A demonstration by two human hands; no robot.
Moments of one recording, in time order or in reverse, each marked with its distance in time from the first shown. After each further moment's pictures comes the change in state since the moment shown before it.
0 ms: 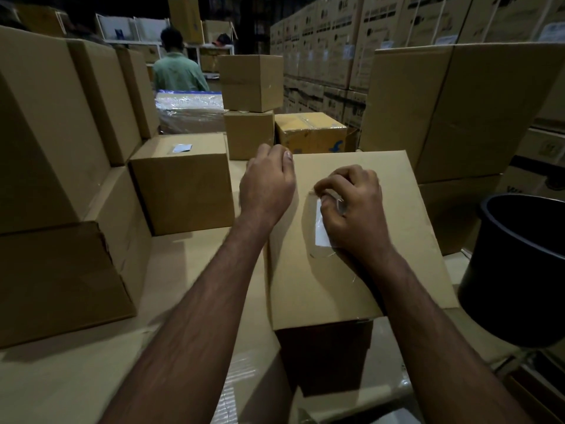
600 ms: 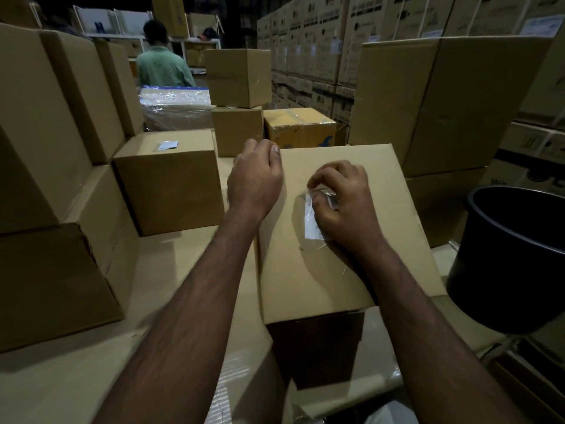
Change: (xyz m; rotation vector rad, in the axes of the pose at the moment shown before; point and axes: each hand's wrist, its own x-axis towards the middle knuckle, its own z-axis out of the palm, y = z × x) left_hand 0.005 -0.004 0.004 -0.039 -0.003 -0.013; right_hand 0.001 0.002 -0.001 0.112 -0.027 0.018
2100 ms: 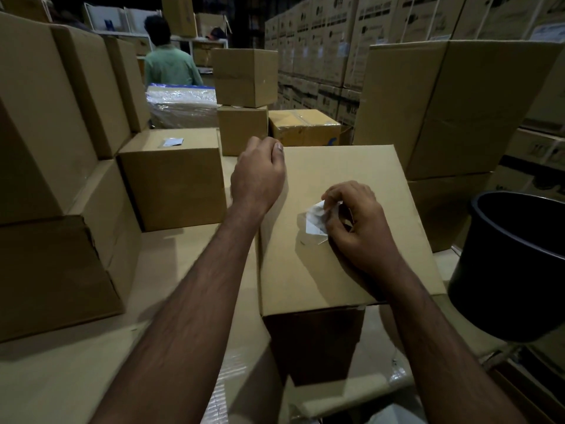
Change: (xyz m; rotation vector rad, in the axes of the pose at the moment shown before) left_hand 0.003 0.000 0.002 -0.001 0.018 -0.038; right_hand -0.028 0.007 -0.018 0.135 -0.088 -0.064
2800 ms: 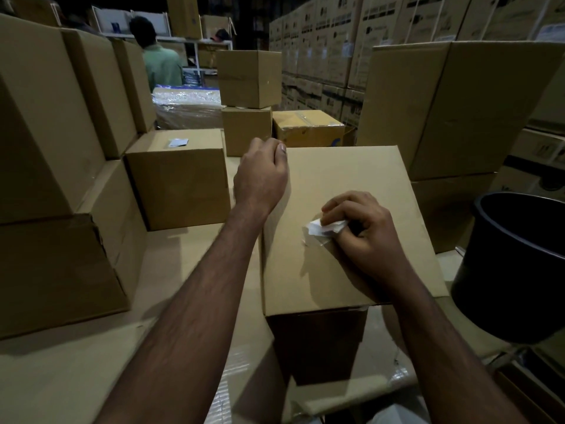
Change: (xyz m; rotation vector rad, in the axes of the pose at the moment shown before) left_hand -0.005 0.003 -0.004 -0.019 -0.005 -0.009; right_hand -0.010 -0.002 -0.008 0.122 -0.032 -0.006
